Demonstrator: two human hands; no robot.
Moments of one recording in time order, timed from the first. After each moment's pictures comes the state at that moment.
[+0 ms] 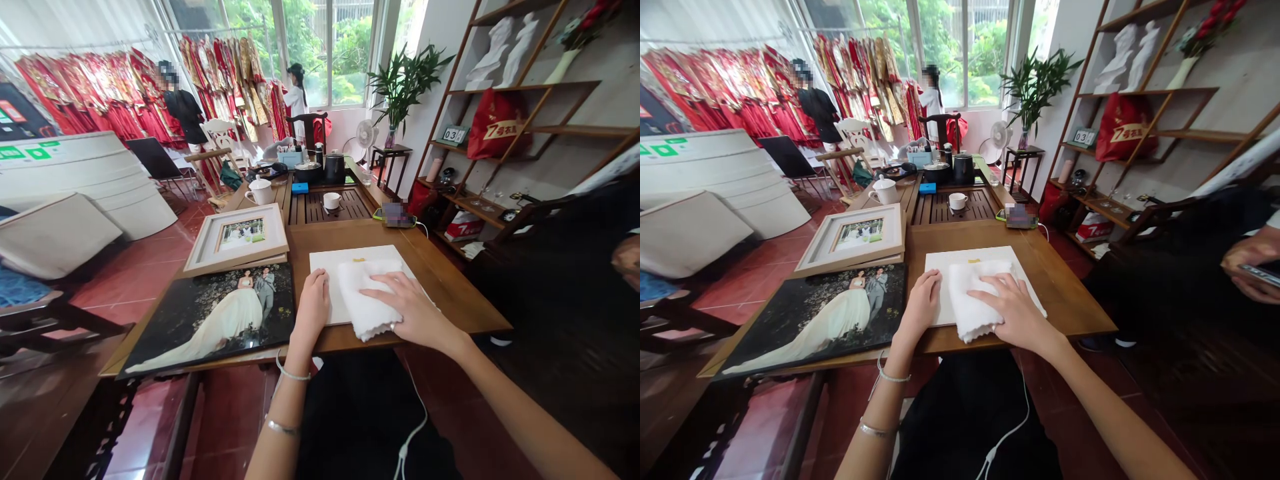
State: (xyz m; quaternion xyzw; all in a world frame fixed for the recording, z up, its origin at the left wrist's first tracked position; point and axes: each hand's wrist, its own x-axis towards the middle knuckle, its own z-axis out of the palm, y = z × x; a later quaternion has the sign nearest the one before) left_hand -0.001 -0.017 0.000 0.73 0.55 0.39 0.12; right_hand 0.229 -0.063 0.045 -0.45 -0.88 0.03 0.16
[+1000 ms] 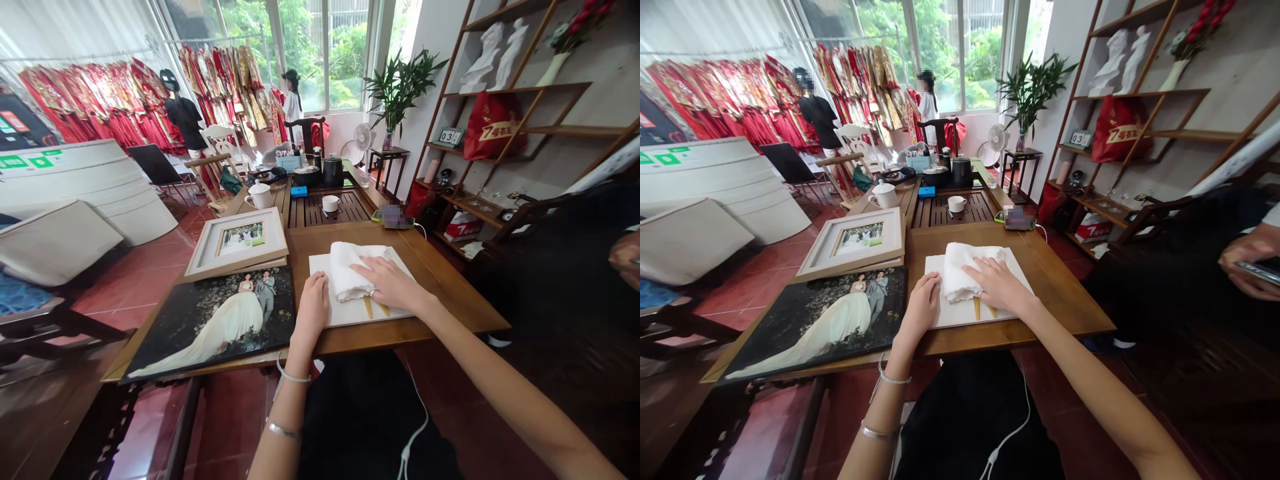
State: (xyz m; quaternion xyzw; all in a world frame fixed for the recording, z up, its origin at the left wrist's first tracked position) left_hand -0.002 -0.016 0.000 0.73 0.55 0.39 0.12; right_hand 0.208 -0.012 0.057 -0.46 -0.89 -0.04 0.06
